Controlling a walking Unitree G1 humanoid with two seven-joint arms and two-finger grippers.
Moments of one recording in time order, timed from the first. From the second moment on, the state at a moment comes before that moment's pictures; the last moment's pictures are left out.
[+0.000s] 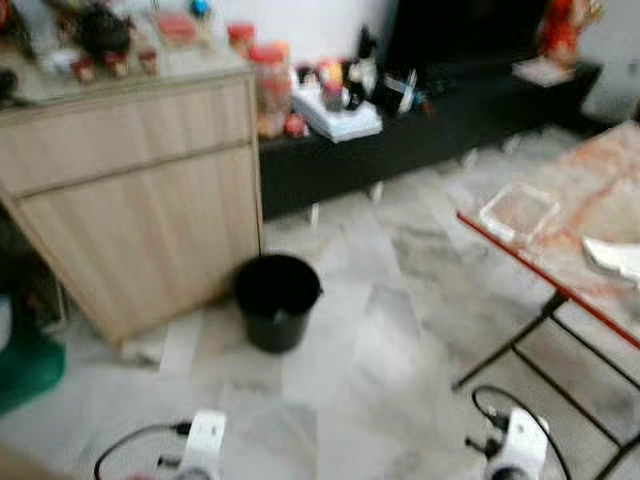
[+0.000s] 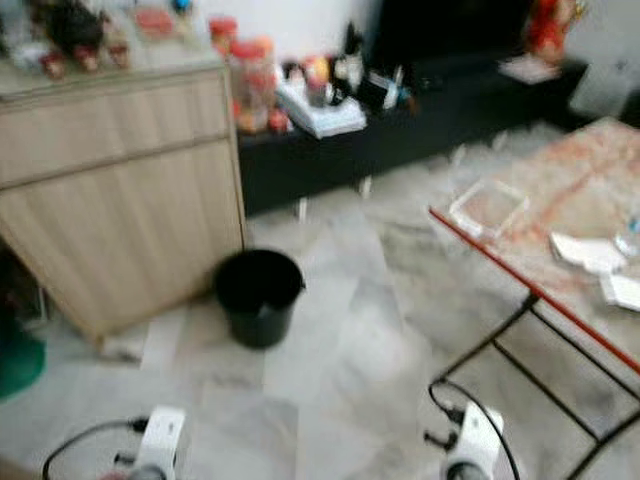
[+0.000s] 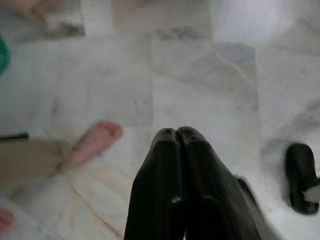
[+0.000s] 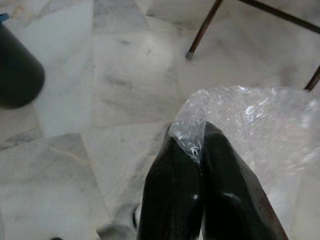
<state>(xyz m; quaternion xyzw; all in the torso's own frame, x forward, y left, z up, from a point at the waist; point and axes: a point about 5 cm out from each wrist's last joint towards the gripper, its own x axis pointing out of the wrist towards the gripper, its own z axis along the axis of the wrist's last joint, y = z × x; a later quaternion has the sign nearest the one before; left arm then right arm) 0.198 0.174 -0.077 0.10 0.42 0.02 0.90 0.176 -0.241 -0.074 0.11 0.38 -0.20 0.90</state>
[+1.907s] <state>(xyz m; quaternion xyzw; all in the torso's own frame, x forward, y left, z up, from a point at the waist) 0.201 0.154 -0.077 0.09 0.42 0.00 0.90 0.175 -0.261 -0.068 0.10 0.36 -0.23 0.90</state>
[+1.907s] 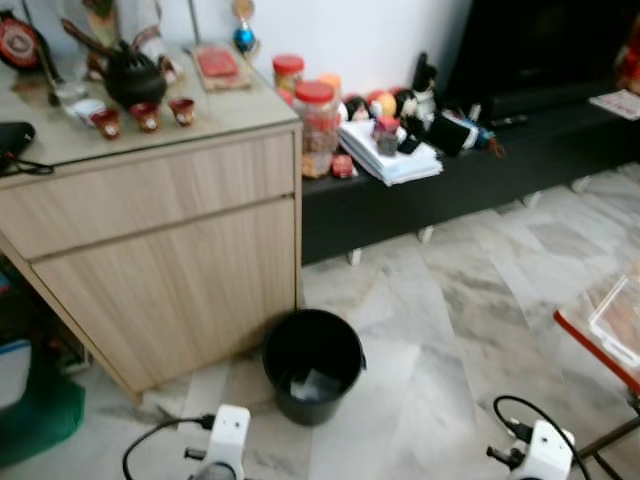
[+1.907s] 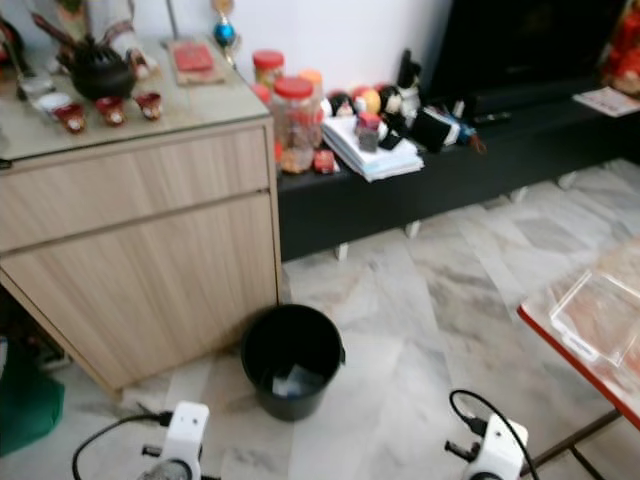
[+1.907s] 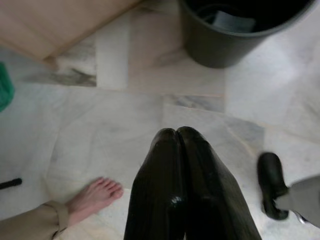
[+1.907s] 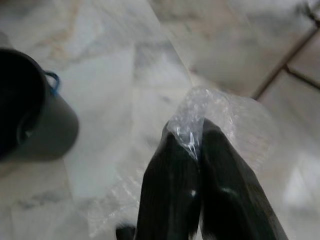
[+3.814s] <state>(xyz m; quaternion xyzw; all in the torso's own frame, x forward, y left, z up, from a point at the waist) 0.200 0.164 -0.077 0.10 0.42 0.01 0.90 0.303 -0.148 0.027 0.09 0.15 0.29 0.94</state>
